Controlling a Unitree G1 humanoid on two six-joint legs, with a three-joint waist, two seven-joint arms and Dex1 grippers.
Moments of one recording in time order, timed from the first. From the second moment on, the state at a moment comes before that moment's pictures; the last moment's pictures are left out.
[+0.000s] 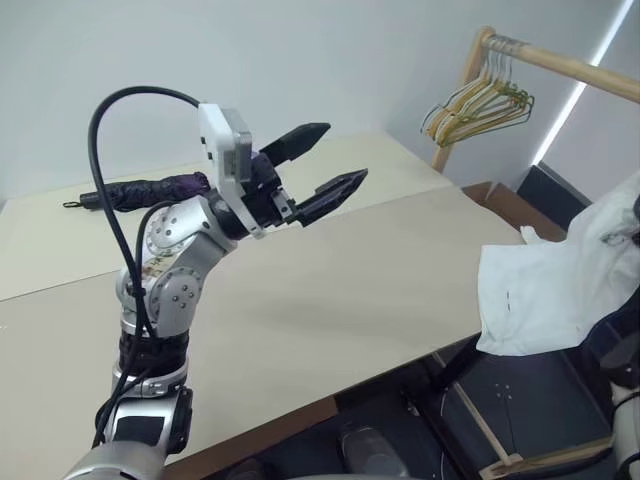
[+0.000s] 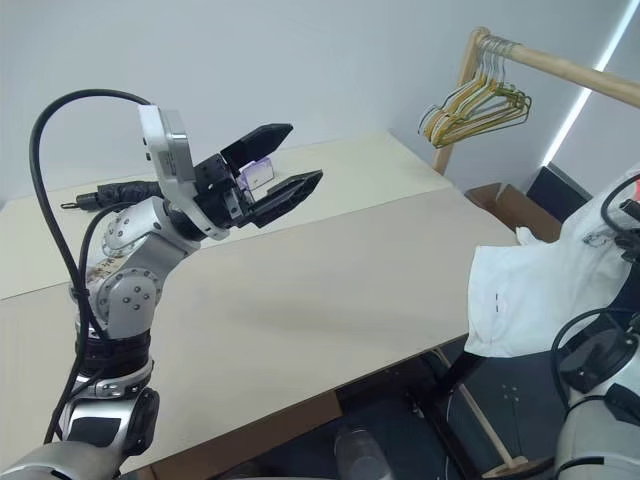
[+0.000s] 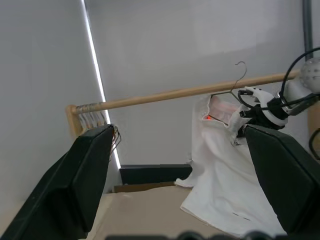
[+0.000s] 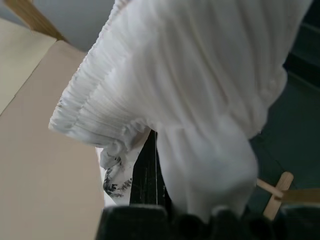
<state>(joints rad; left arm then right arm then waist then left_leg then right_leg) -0.63 0.36 0.06 -0.34 -0.67 0.50 -0.70 -0.96 -0.90 -0.78 0.44 0.06 1.49 0.15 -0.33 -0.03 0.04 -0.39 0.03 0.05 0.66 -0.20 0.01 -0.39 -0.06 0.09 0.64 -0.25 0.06</state>
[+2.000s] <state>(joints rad) -0.45 0.52 0.05 -0.28 -0.51 0.35 -0.76 -0.43 -0.54 -0.22 -0.19 0.14 0.27 0.16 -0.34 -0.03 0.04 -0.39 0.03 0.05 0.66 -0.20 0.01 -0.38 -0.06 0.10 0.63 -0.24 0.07</state>
